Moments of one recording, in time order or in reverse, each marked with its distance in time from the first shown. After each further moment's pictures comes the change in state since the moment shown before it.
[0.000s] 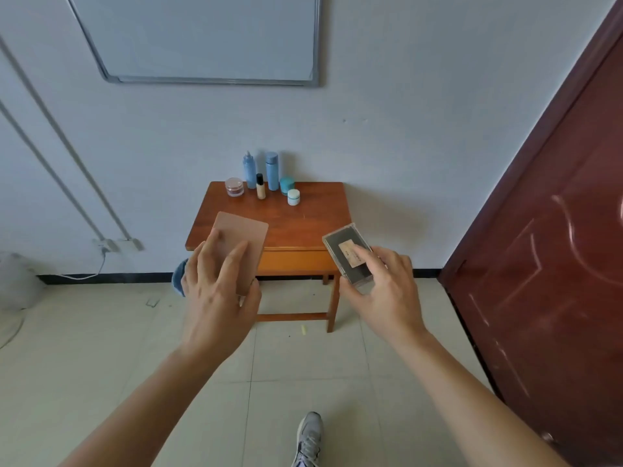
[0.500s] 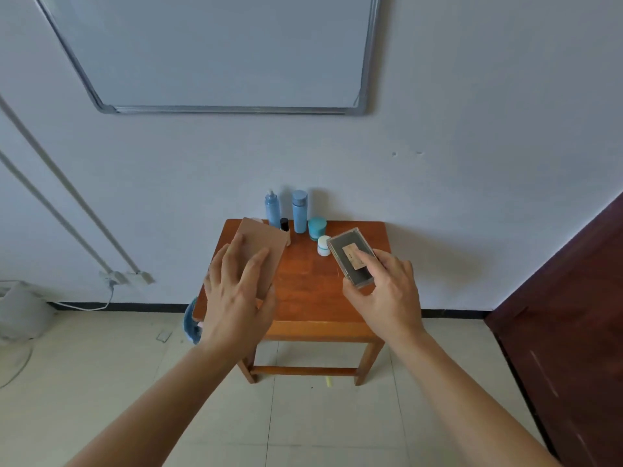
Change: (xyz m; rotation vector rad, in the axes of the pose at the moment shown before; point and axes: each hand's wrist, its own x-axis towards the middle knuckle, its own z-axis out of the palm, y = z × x) left_hand 0.242 -0.104 0.098 0.102 -0.108 -0.045; right_hand 0.240 0.026 0.176 -0.006 -0.082 0.033
